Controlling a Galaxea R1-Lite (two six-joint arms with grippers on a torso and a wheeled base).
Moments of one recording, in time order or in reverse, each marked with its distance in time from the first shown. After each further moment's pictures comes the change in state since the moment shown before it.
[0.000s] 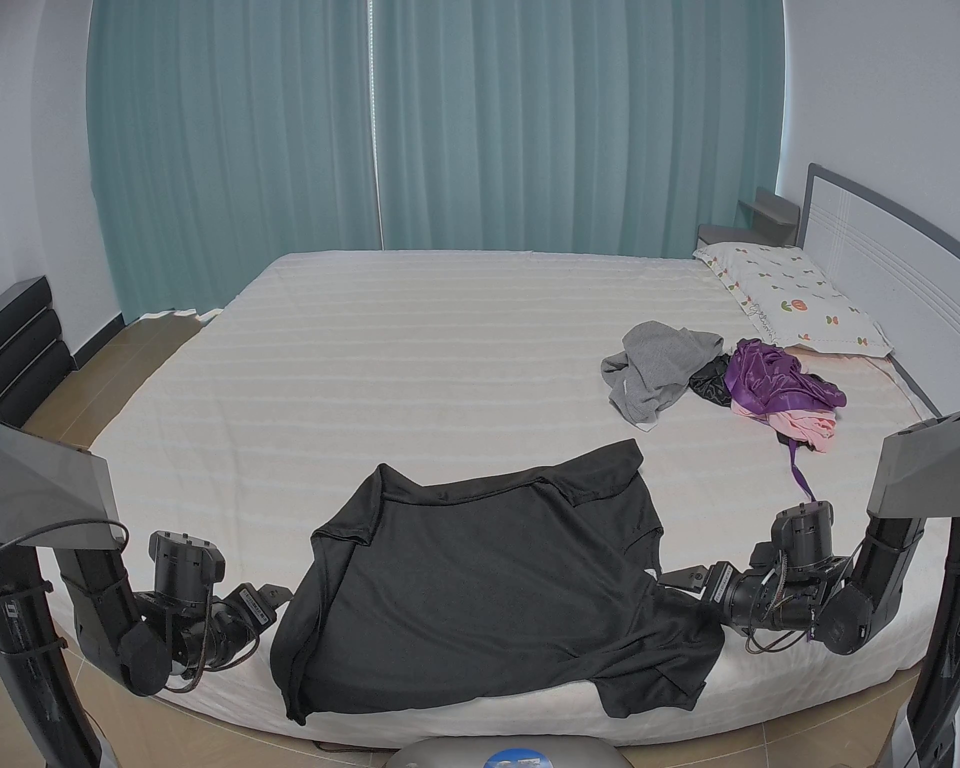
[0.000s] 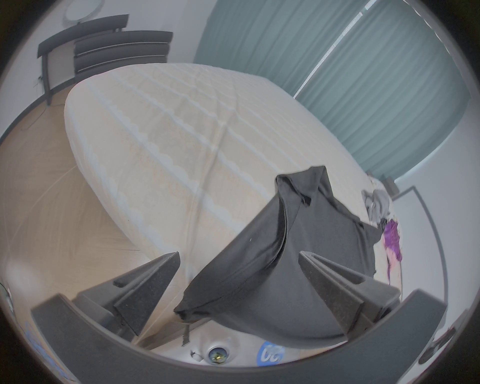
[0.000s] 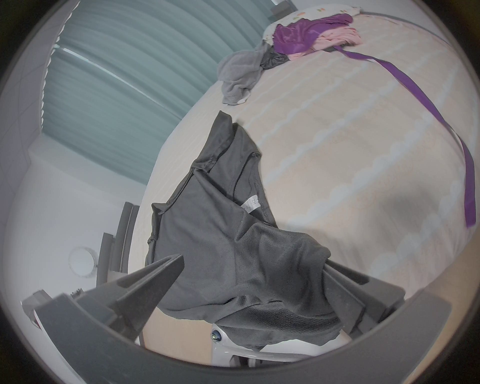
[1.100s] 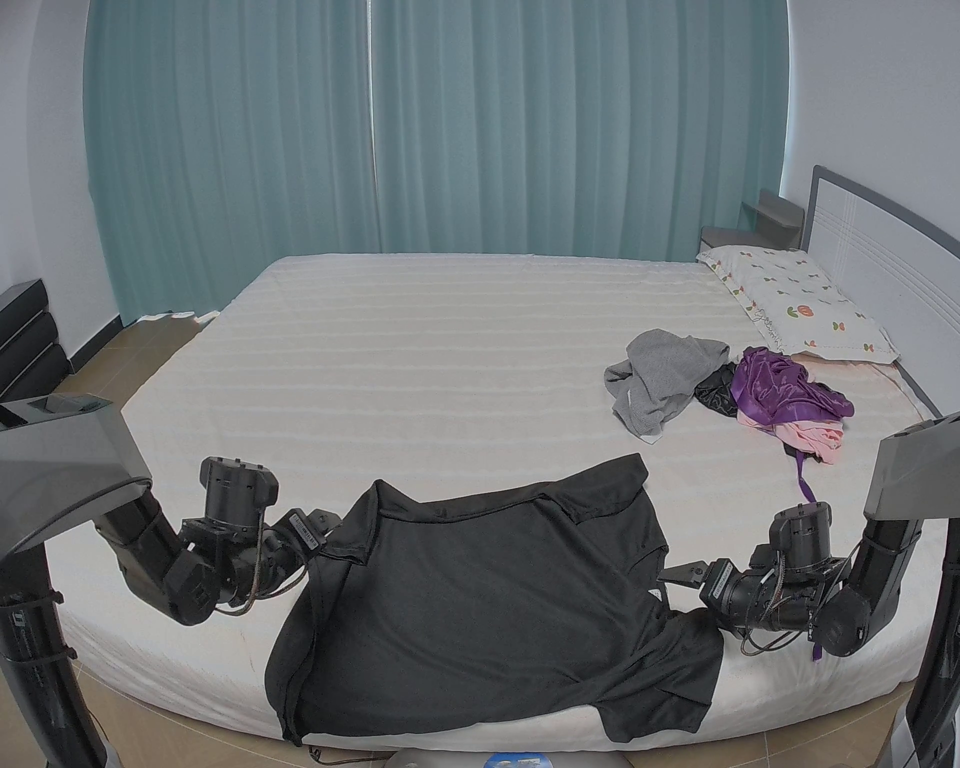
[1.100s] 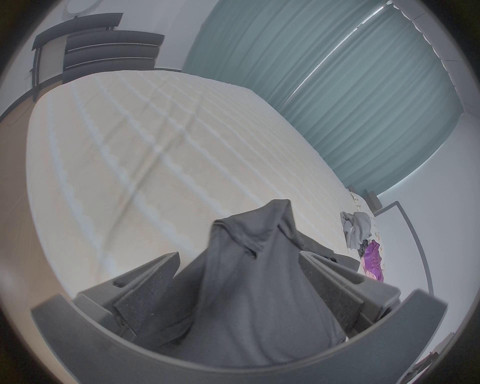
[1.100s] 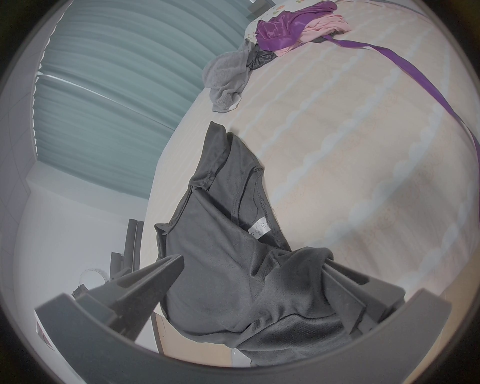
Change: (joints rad) left arm -0.082 0.009 -0.414 0.280 -0.003 -0.017; right arm 0.008 0.009 0.001 -0.023 -0.002 0.104
